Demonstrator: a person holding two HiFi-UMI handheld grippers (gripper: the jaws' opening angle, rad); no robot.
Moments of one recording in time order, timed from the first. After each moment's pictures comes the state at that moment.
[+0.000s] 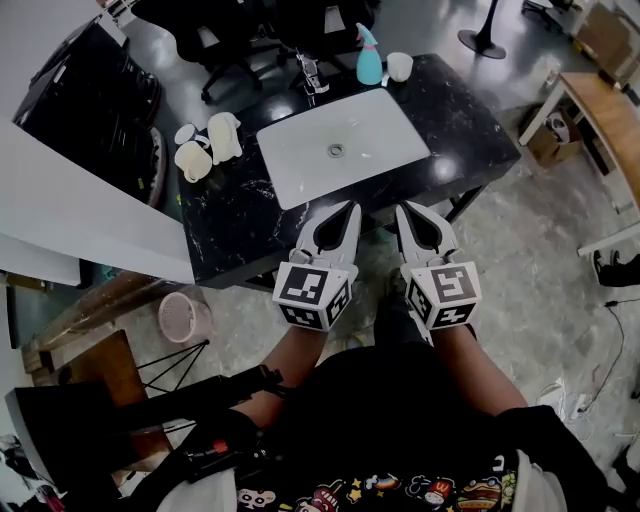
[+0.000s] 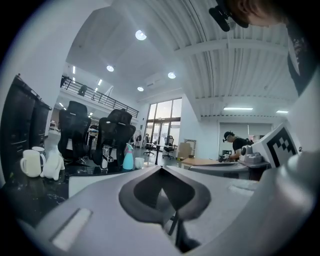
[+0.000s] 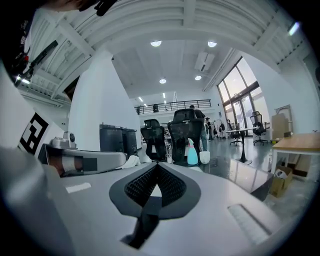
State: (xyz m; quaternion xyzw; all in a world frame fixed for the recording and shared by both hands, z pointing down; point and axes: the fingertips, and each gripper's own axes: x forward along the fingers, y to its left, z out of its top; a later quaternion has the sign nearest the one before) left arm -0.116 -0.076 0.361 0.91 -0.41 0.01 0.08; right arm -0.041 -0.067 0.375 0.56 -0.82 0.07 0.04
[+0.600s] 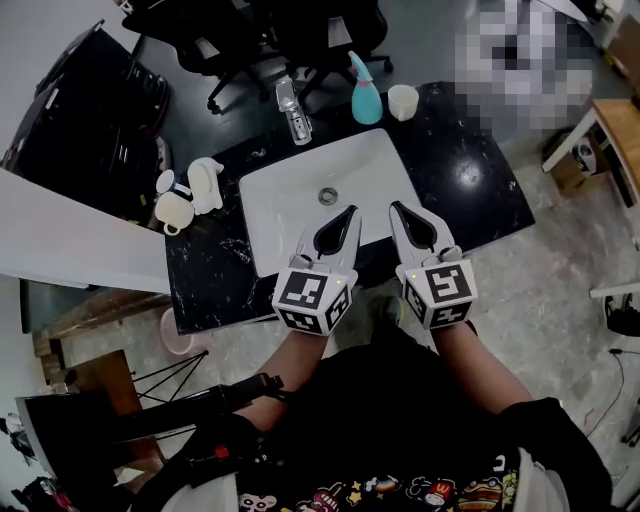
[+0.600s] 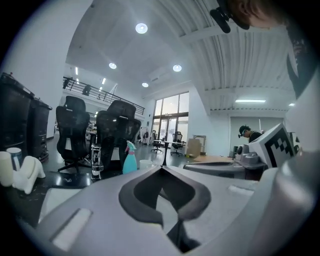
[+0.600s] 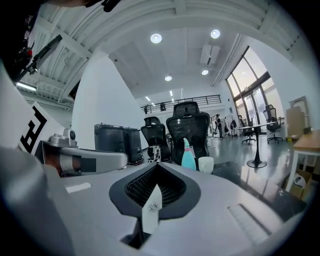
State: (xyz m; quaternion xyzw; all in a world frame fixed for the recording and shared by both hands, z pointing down) left arm -0.026 -0.254 0.376 0.89 -0.45 0.03 0.09; right arm 0.037 -0.258 0.390 0.50 -0.86 0.08 0.04
